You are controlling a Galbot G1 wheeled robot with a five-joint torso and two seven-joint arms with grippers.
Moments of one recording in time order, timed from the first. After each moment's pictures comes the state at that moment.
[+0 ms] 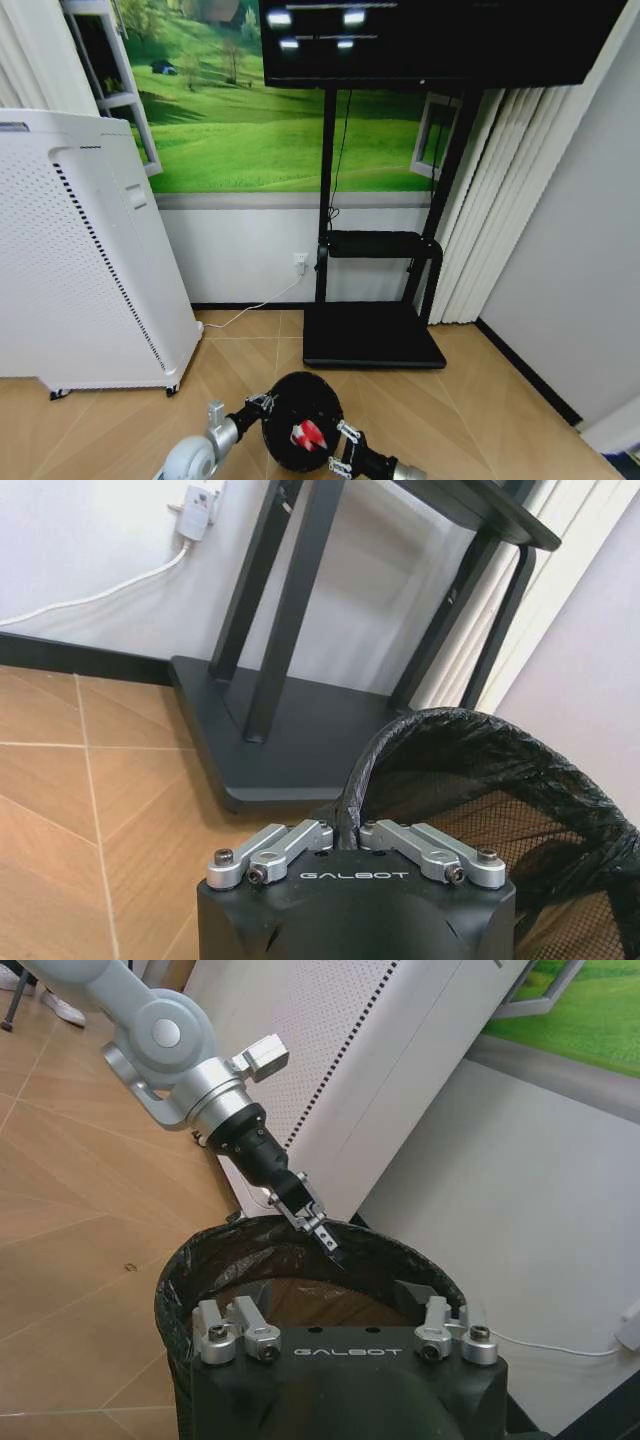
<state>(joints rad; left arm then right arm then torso) 1.31 -1.02 -0.22 -1.69 -0.74 0.18 0.31 -1.61 0.99 0.28 1.96 -0.26 0.35 -0.41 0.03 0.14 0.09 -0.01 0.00</state>
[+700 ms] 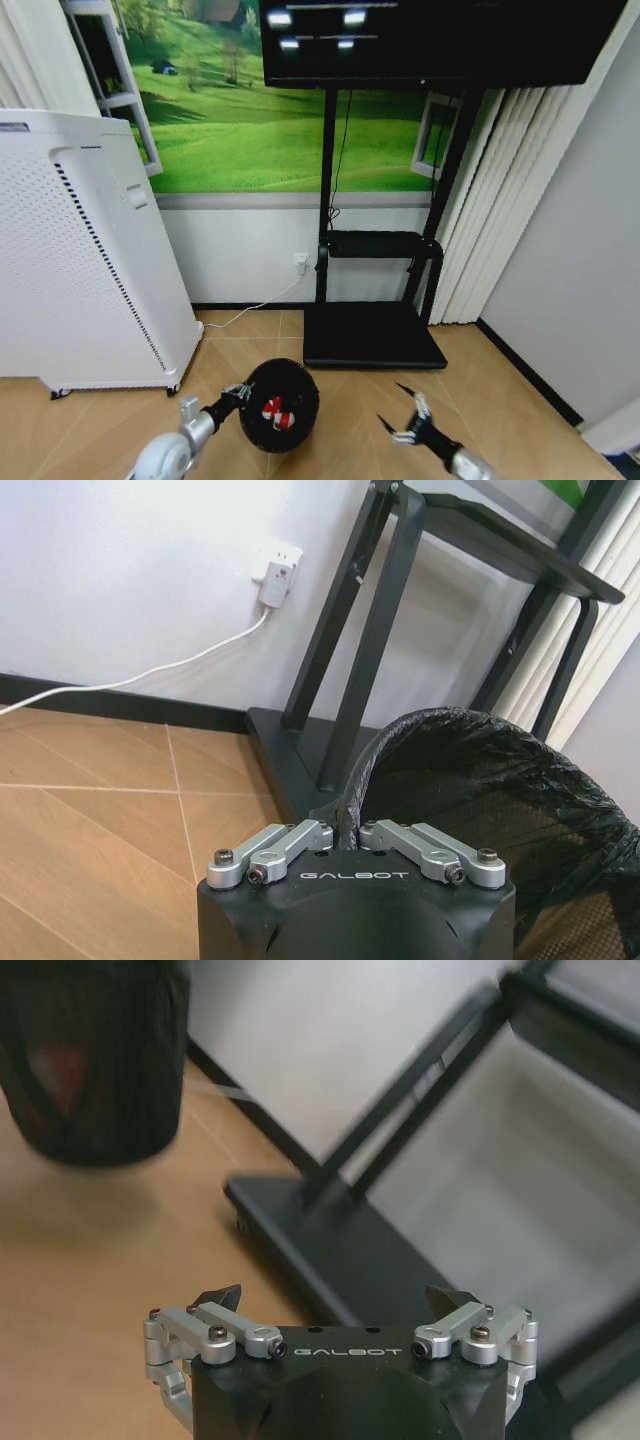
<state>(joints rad) 1.37 -0.99 -0.38 -1.72 -0.78 0.16 0.30 -1.72 1.07 0.77 1.60 -0.19 0.49 -0.35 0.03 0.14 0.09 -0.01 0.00</state>
